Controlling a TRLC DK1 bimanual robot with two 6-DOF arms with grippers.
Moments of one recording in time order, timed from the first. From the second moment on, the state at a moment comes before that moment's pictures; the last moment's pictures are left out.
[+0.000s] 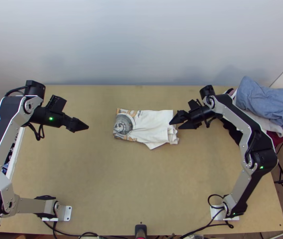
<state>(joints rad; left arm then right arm) 0.03 1.48 1.47 -1.23 0.63 0.37 0.19 1.96 1.49 -0.93 -0.81 0.11</state>
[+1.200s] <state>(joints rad) 0.14 1.37 1.29 -1.24 0.63 0.43 0.36 2.18 1.57 -0.75 -0.82 0.26</state>
